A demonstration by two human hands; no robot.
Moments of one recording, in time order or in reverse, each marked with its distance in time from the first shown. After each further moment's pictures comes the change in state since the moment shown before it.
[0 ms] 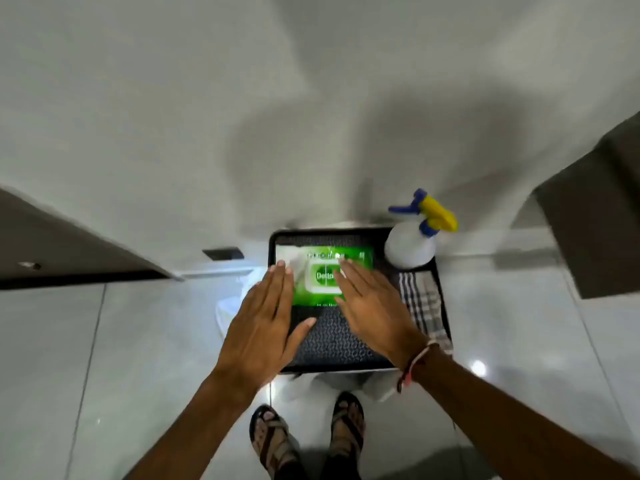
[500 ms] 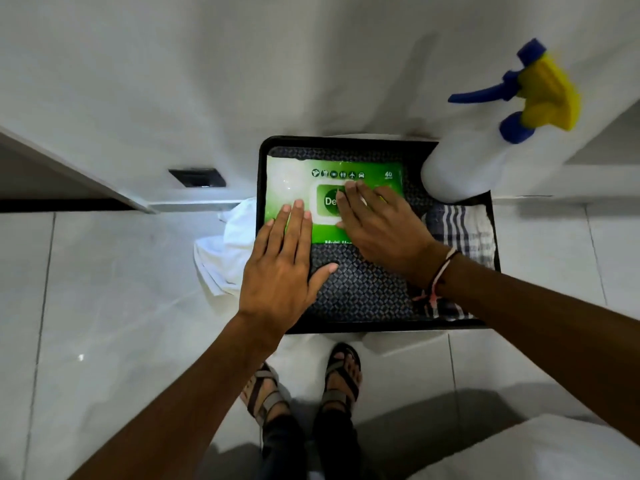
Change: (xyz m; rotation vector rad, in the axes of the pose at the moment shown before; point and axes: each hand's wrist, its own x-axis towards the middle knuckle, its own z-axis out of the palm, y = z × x) left_hand 0.029 -0.015 0.155 0.078 -0.146 -0.051; right_hand 0.039 0.022 0.104 -0.500 0.070 -0.345
